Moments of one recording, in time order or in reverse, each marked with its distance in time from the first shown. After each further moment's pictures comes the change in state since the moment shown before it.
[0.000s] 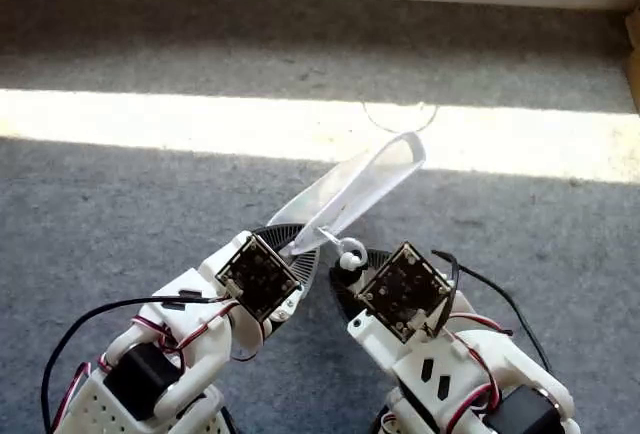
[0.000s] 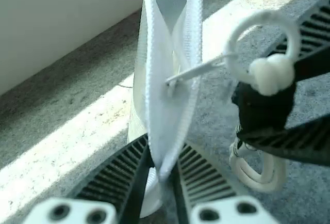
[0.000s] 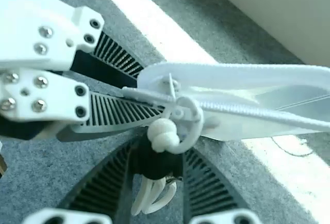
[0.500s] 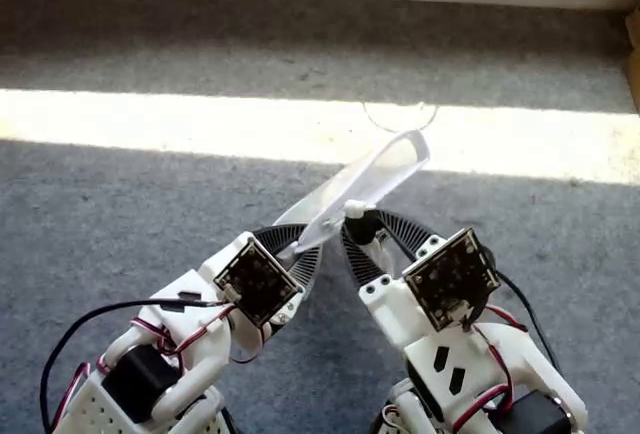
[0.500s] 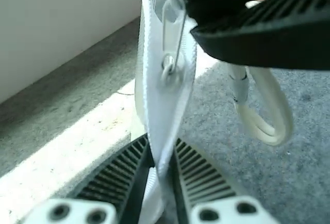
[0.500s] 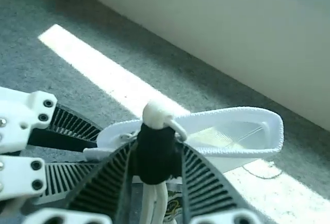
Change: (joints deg) left arm 0.1 -0.6 0.0 -0.1 -0.8; right arm 7.2 0.5 -3.4 -10.7 -5.4
